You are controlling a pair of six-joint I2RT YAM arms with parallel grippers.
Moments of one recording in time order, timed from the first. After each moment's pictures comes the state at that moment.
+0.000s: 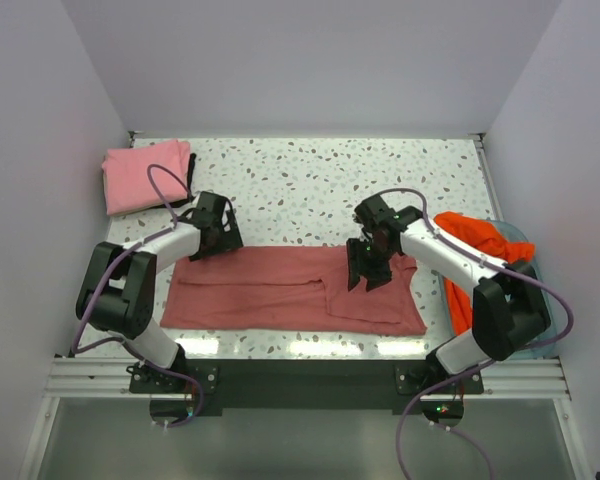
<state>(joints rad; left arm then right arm) -0.26 1.62 0.88 -0.32 -0.24 -0.53 0.56 1.51 1.08 -0.93 -0.19 0.52</state>
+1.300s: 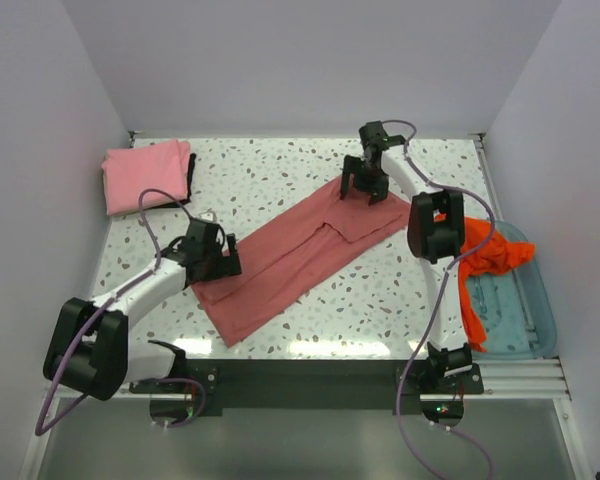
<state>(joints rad) -0.31 1.30 0.62 -0.33 -0.13 -0.49 0.25 2.45 2.19 -0.97 -0.05 0.41</state>
